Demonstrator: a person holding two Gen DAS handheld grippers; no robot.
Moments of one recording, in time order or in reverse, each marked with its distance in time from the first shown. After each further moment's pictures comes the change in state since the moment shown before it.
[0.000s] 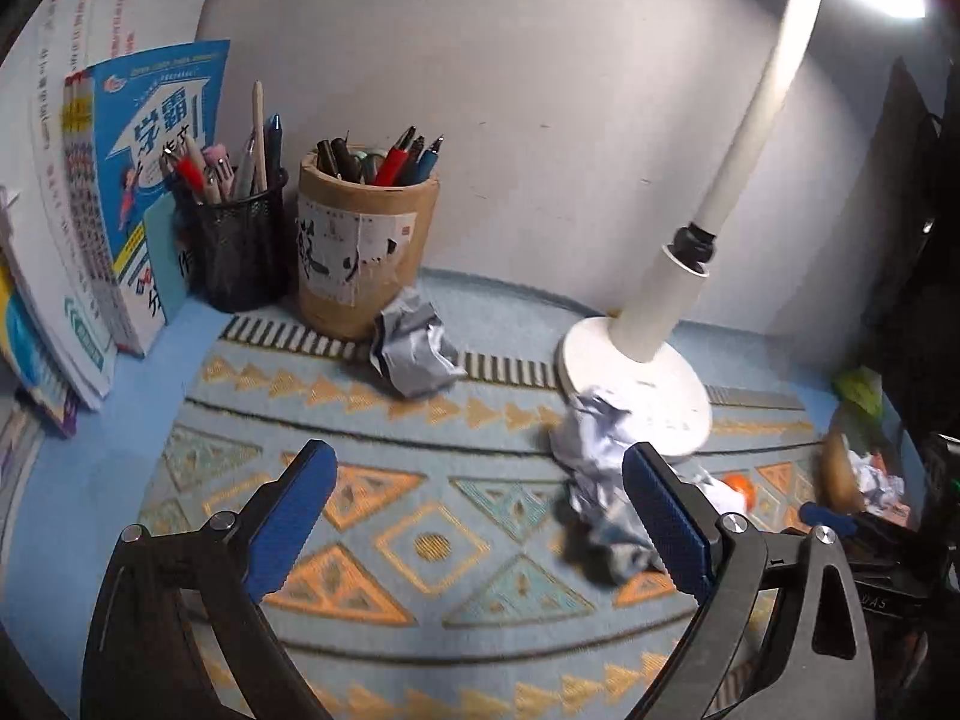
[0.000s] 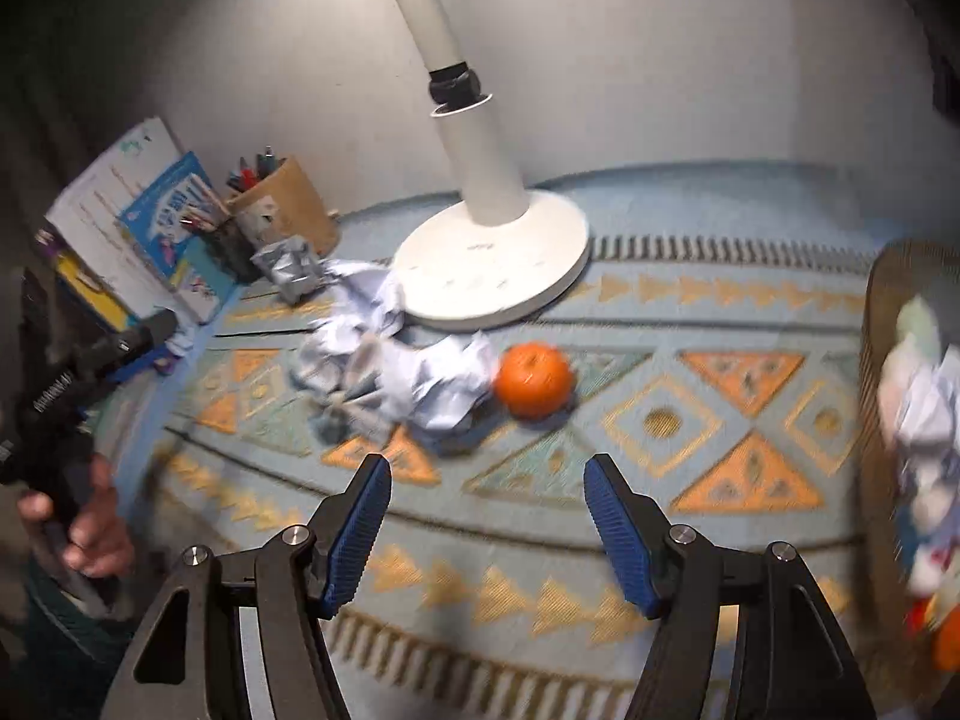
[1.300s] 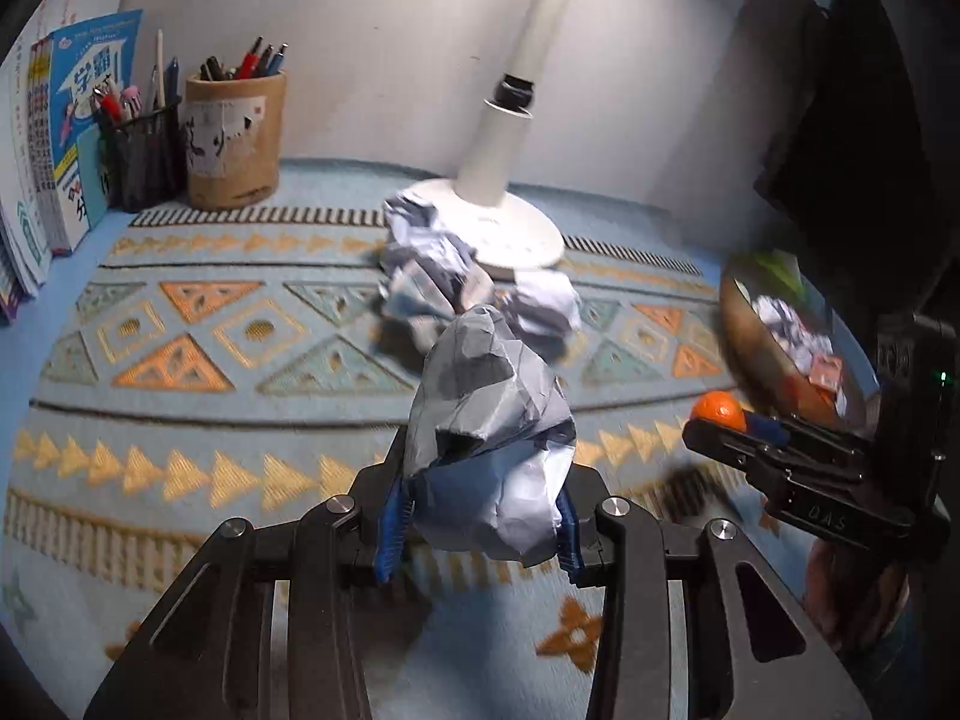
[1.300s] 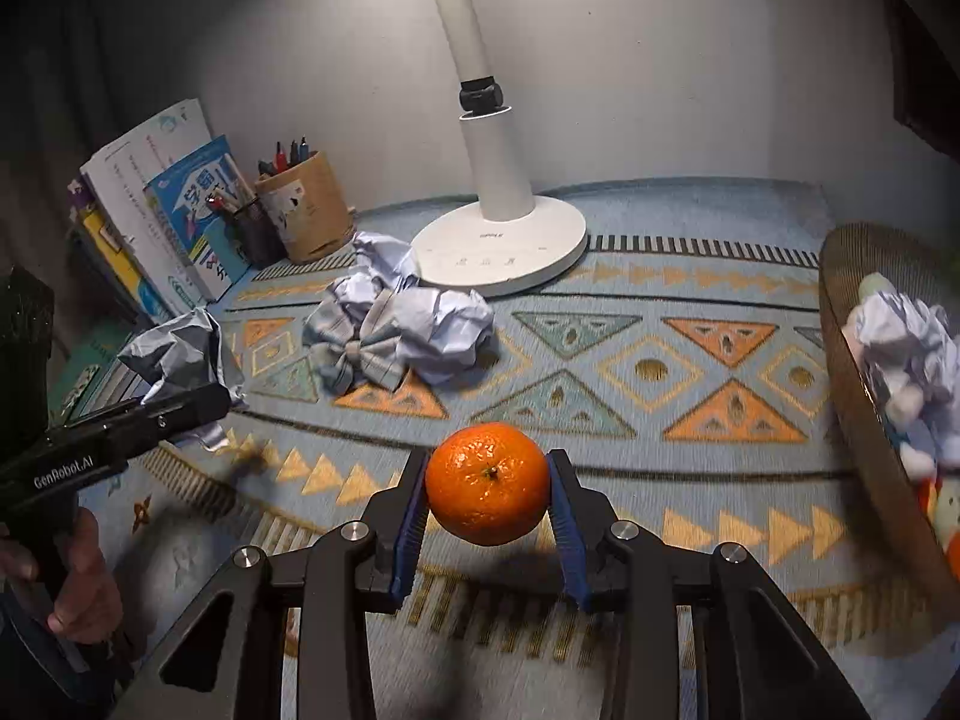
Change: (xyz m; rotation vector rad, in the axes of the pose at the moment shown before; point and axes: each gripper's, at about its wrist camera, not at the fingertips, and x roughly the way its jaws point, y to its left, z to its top) left arm -0.062 -0.085 -0.131 0.113 0.112 -0.174; right arm -0.046 0.009 -0.082 0.003 -0.050 0.095
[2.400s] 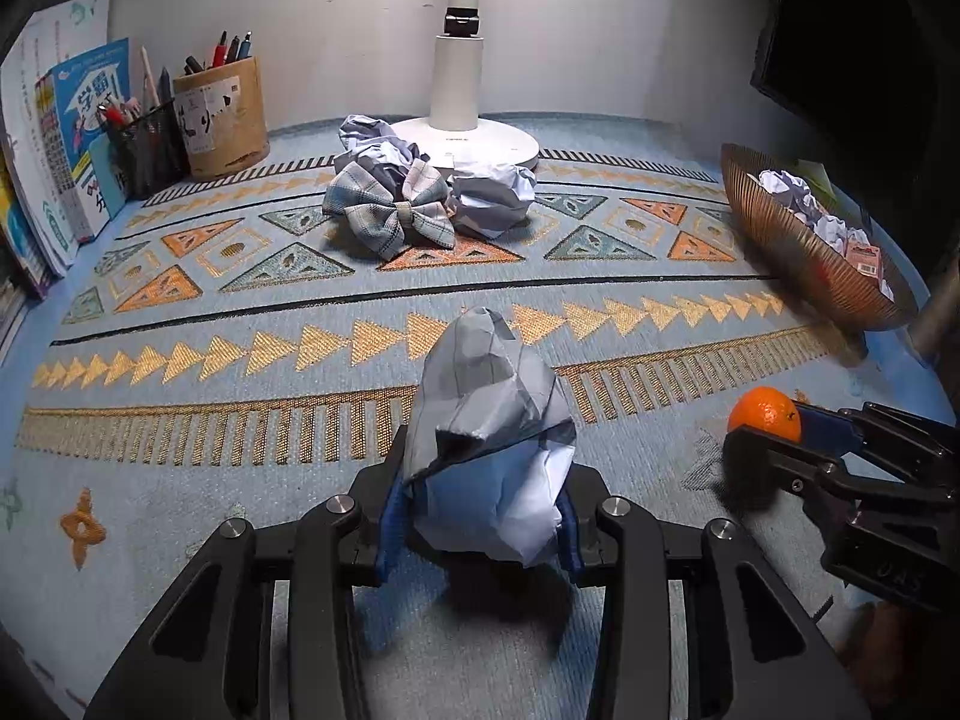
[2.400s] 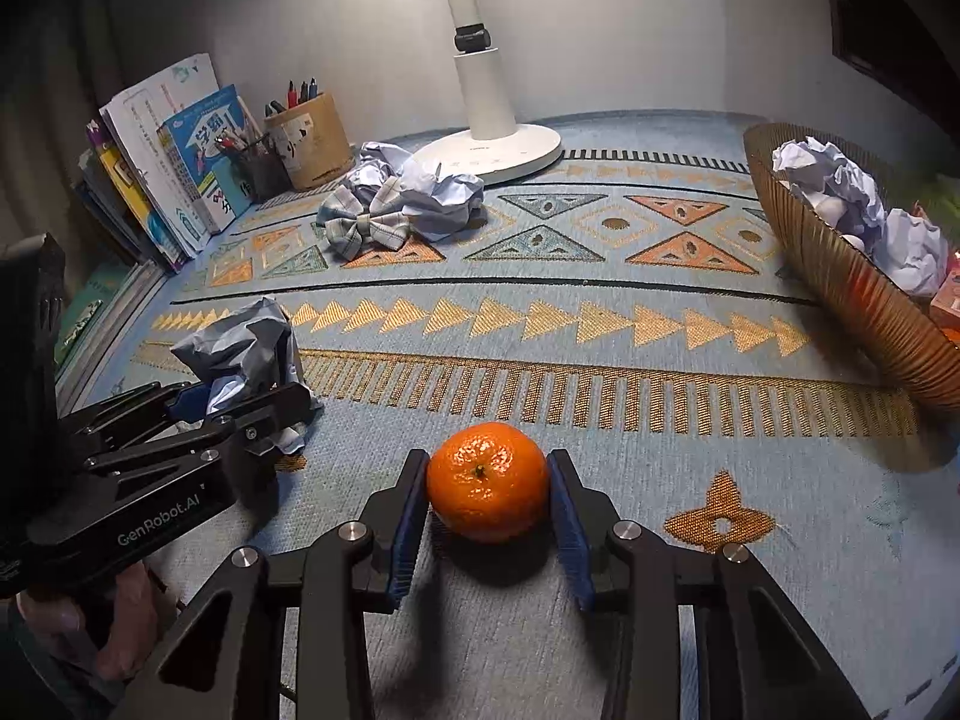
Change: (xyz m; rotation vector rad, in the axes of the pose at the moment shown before) left arm 0.020 -0.053 -0.045 0.090 0.049 0.182; right arm -0.028 -0.001 -0.063 0.032 0.037 -0.026
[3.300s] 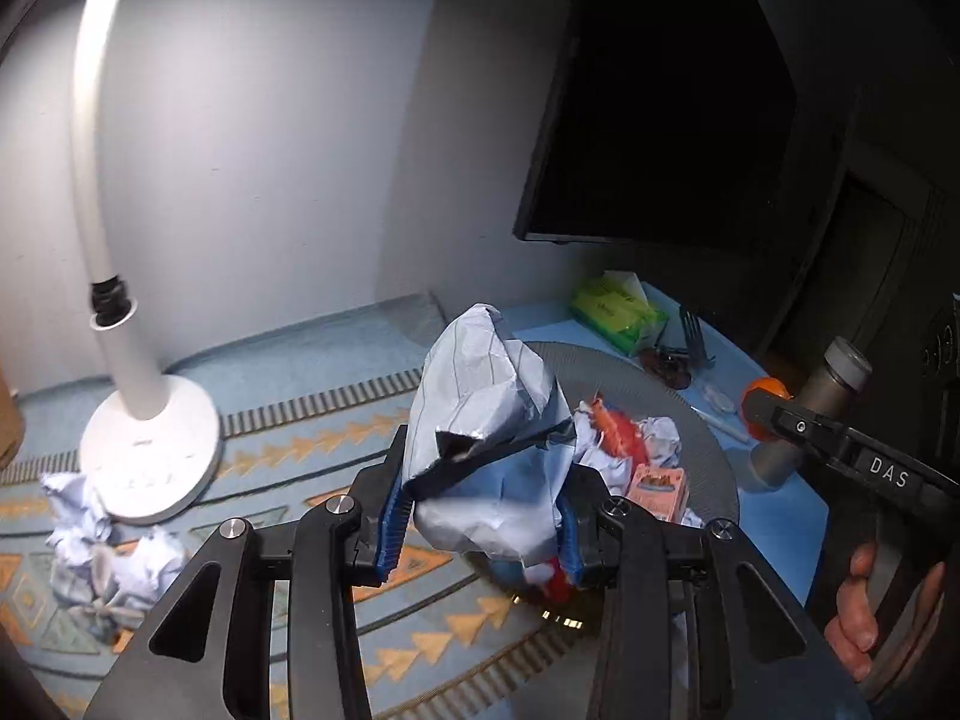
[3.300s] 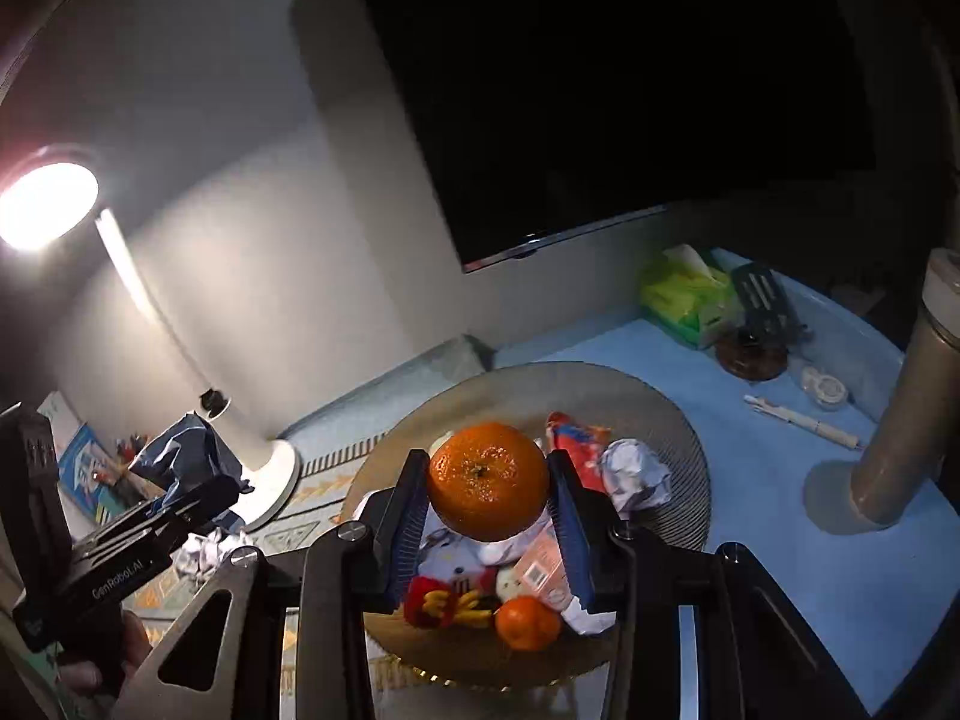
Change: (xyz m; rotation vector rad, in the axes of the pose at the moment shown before) left arm 0.010 -0.178 0.189 0.179 -0.181 -0.400; right arm -0.164 -0.204 0.093 0.432 -0.381 -0.272
